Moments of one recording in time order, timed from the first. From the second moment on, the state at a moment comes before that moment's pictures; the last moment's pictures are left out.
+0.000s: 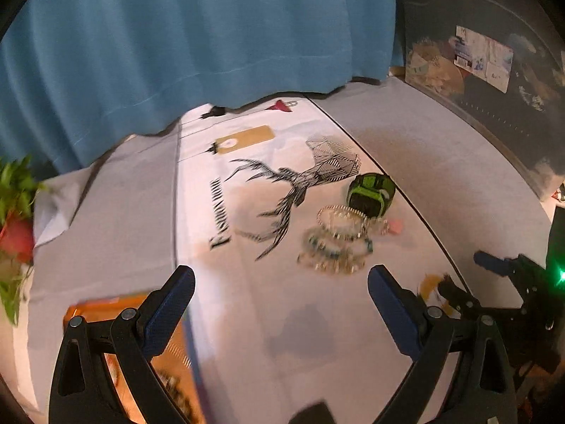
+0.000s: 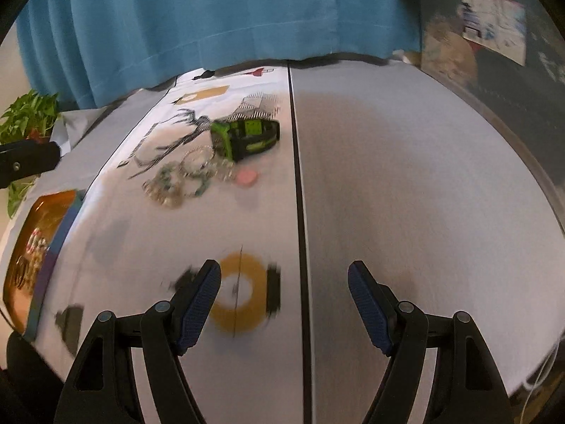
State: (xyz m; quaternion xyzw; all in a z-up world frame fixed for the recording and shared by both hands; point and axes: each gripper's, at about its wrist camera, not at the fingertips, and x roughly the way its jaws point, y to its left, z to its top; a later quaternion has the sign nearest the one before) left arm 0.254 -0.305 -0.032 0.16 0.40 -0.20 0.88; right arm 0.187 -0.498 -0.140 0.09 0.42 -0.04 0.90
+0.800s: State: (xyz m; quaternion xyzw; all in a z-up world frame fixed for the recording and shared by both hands) left arm 0.323 -0.306 -0.124 0.19 0.52 -0.18 0.81; right arm 0.315 -0.526 -0.154 0.04 0.45 -0.10 0.89
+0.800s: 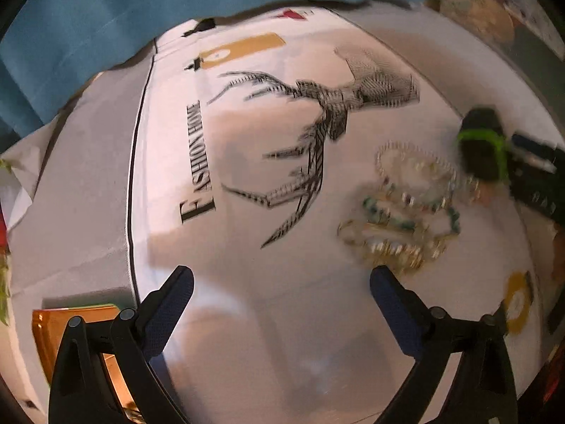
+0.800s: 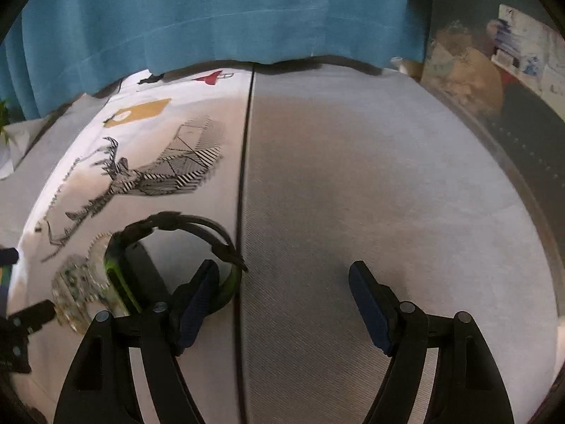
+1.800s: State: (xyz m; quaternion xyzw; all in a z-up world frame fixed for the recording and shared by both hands) left arm 0.342 -0.345 -0.116 0.19 0.52 -0.35 0.76; right arm 0.310 -0.521 -0.149 0.04 0.43 -0.04 0.90
